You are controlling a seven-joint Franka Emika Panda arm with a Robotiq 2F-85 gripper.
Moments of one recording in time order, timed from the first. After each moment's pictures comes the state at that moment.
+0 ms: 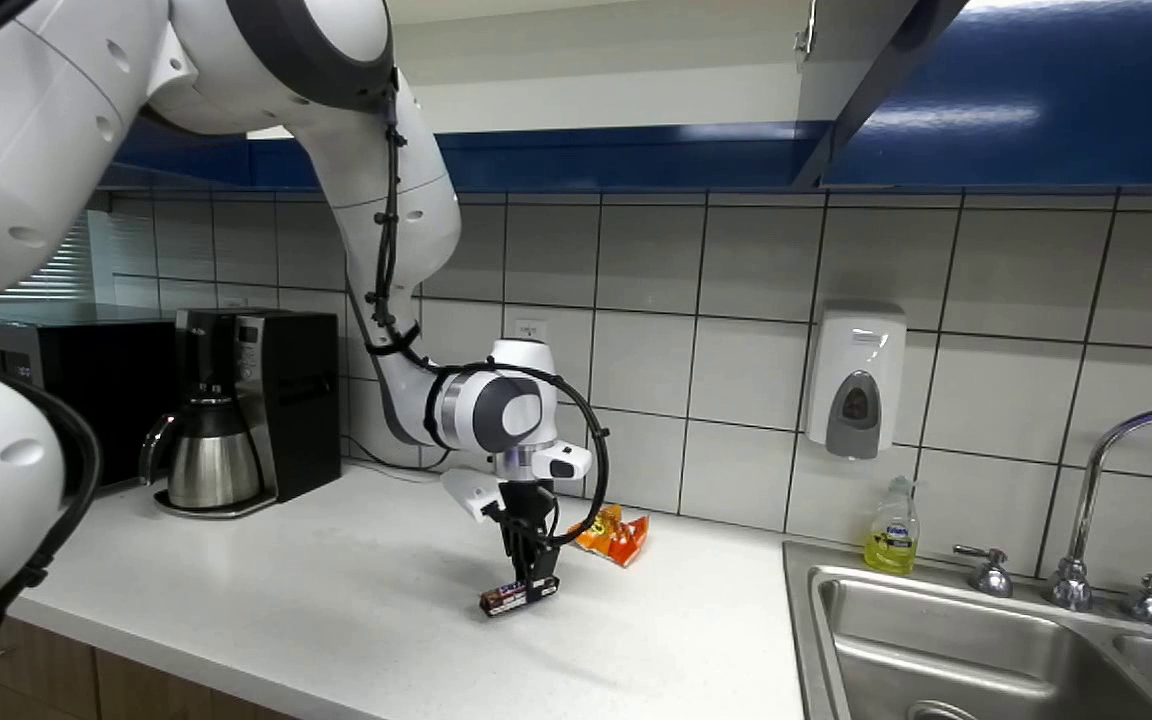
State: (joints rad) arm 0.03 0.51 -0.22 -2.18 0.07 2.70 0.44
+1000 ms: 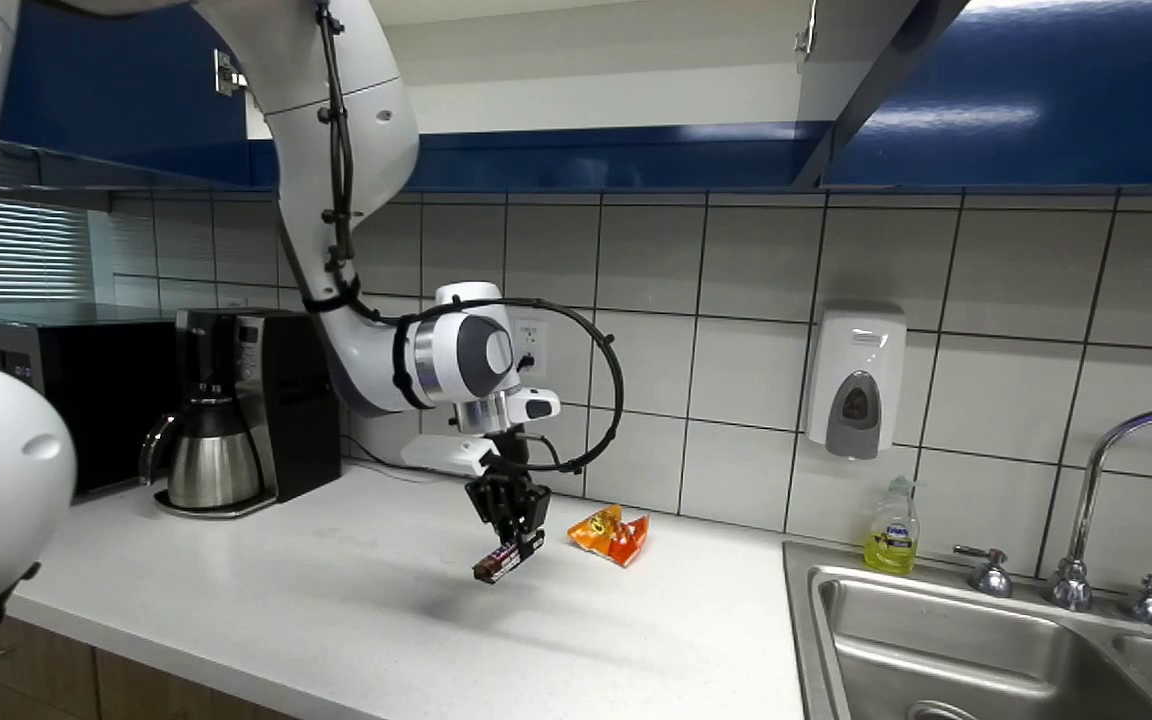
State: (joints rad) arm 0.09 0.25 -0.26 -2.38 -0.32 2.71 0.42
